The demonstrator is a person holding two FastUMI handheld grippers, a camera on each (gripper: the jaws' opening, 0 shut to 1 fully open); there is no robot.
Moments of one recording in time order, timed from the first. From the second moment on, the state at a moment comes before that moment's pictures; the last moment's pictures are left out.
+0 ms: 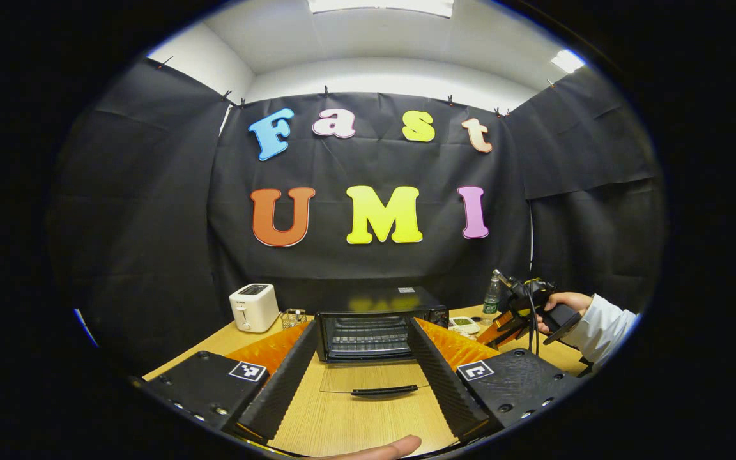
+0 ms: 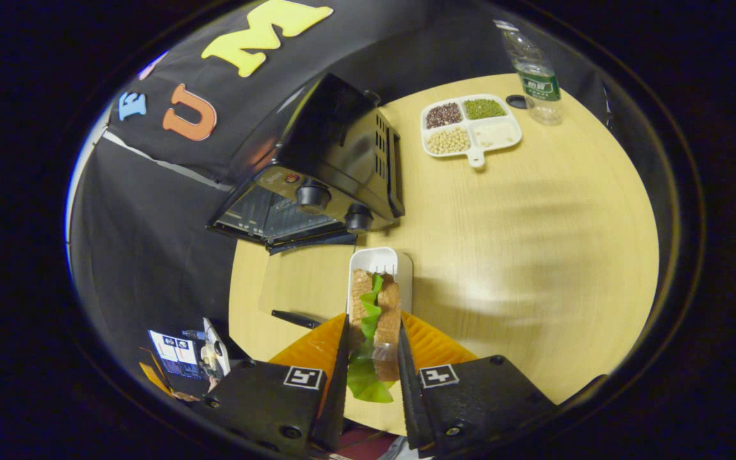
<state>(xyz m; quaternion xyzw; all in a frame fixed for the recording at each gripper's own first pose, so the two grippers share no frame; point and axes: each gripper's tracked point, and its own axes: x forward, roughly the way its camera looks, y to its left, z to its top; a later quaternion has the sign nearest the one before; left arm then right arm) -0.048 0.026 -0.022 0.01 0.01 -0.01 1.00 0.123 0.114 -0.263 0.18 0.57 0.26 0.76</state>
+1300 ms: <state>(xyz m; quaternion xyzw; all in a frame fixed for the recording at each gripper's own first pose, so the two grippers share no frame) -0.071 0.090 -0.041 -0.01 0.01 0.00 1.00 0.122 0.308 -0.234 0.55 0.24 0.17 0.78</state>
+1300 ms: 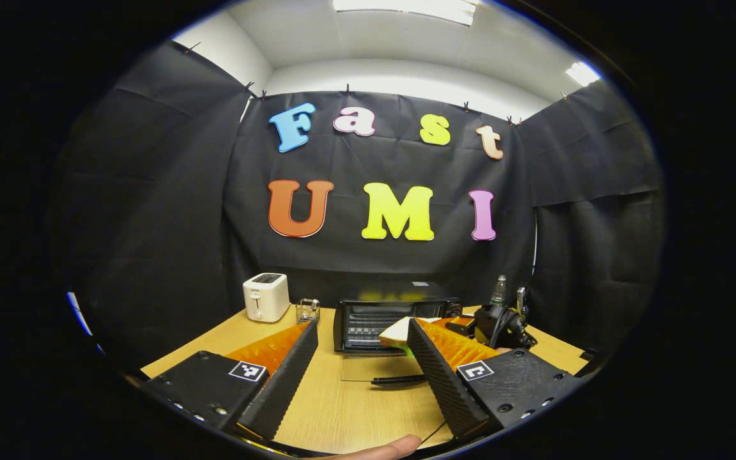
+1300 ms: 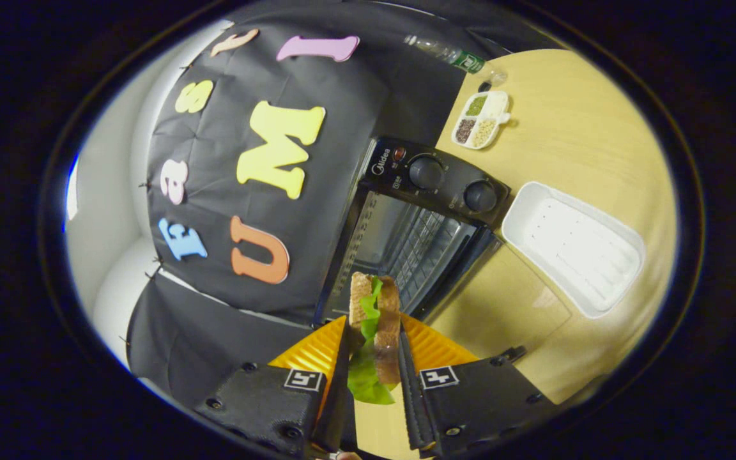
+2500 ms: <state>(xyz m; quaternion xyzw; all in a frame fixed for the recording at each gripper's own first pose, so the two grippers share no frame) -0.047 0.112 -0.073 -0.04 0.06 -0.02 1.00 0.273 0.351 -0.302 0.45 0.16 0.06 0.88</state>
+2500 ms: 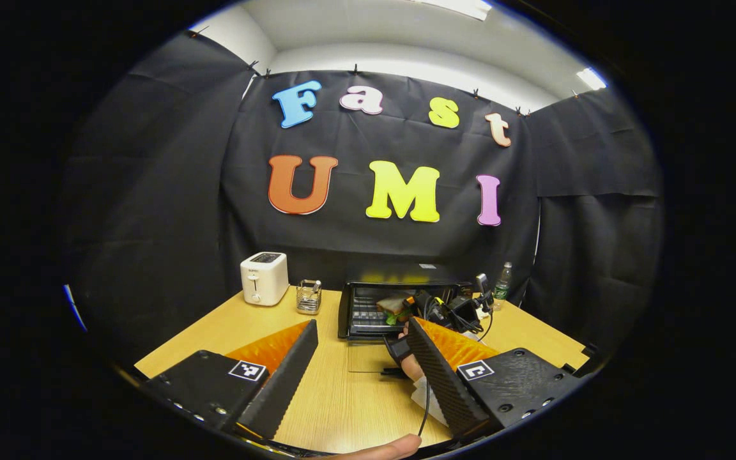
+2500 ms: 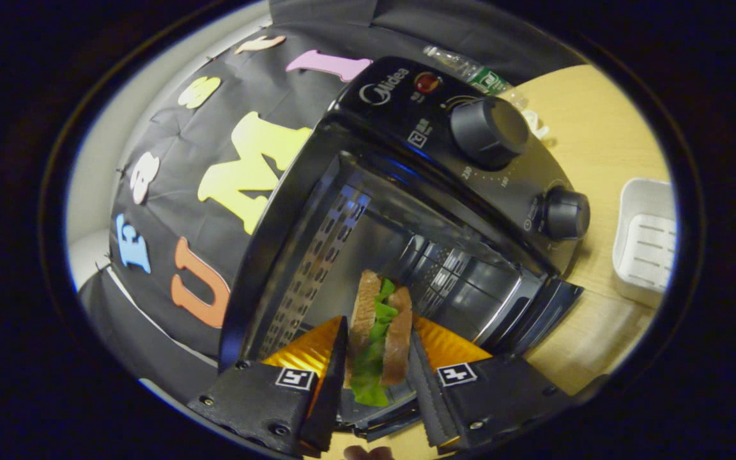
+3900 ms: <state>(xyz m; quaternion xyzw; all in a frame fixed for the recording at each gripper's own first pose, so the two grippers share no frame) -0.050 0.110 -0.098 -0.03 0.07 -0.01 1.00 0.244 0.364 -0.338 -0.06 0.31 0.16 0.93</state>
